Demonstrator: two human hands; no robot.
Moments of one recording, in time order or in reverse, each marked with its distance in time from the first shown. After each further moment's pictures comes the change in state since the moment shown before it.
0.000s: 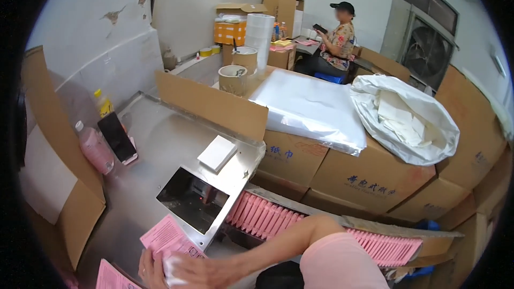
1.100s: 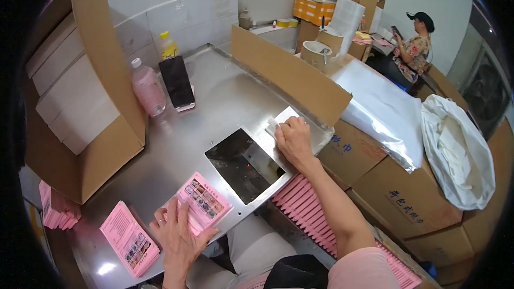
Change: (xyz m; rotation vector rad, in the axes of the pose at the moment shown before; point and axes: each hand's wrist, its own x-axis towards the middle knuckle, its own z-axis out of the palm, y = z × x) left_hand 0.016 0.013 0.009 0.590 -0.051 -0.214; right_hand -0.102 0.208 -0.073 -0.423 0.634 0.715
